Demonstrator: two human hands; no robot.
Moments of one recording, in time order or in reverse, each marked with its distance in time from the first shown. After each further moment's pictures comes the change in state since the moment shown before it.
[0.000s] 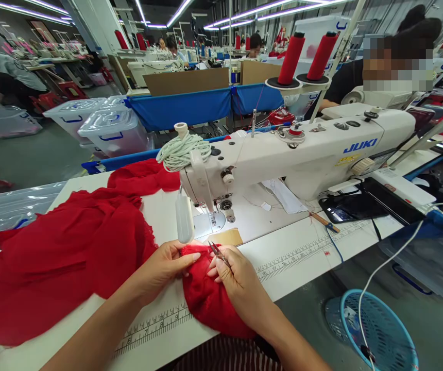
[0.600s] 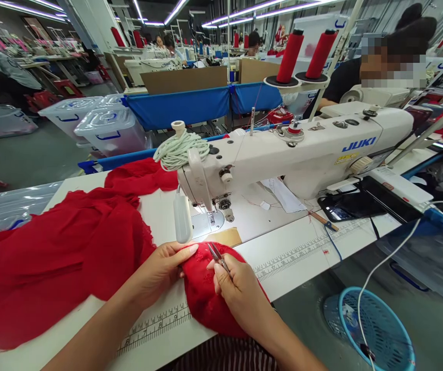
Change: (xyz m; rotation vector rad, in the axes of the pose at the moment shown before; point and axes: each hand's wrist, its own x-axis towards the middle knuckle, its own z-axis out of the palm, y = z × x) left_hand -0.001 -0.004 0.003 -0.191 -0.027 -0.014; right_hand -0.009 0.006 0.004 0.041 -0.006 0.113
